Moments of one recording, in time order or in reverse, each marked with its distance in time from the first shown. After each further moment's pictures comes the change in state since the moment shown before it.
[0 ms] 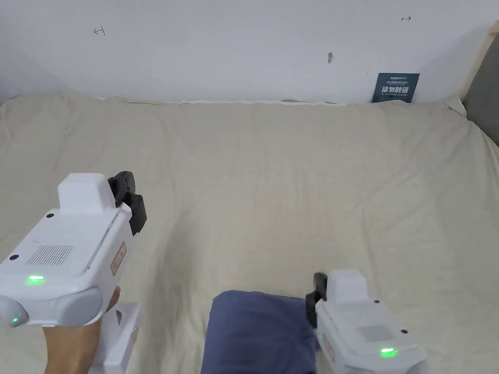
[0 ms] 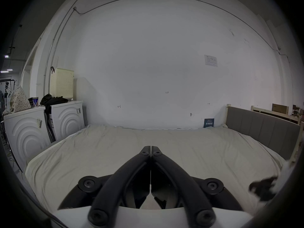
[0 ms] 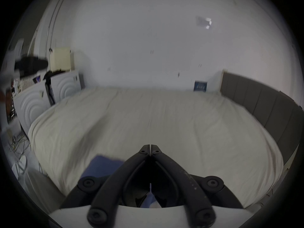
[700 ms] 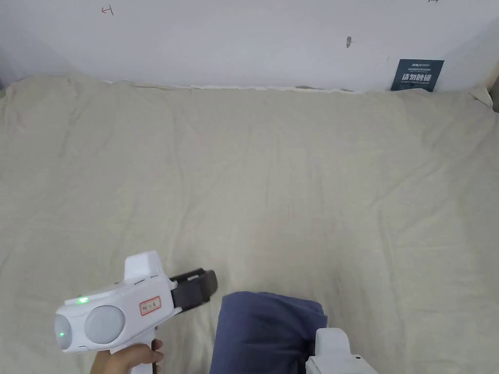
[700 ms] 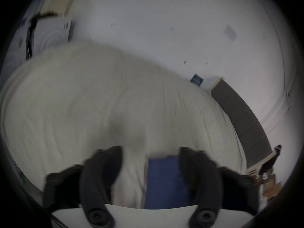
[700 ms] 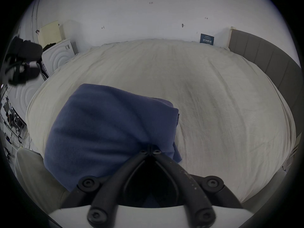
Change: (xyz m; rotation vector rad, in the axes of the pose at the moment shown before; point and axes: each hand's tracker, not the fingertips) left arm -0.006 -0.132 -0.056 -0.730 -0.257 0.430; right arm -0.013 -0.079 -0.059 -0.296 0.008 -0.066
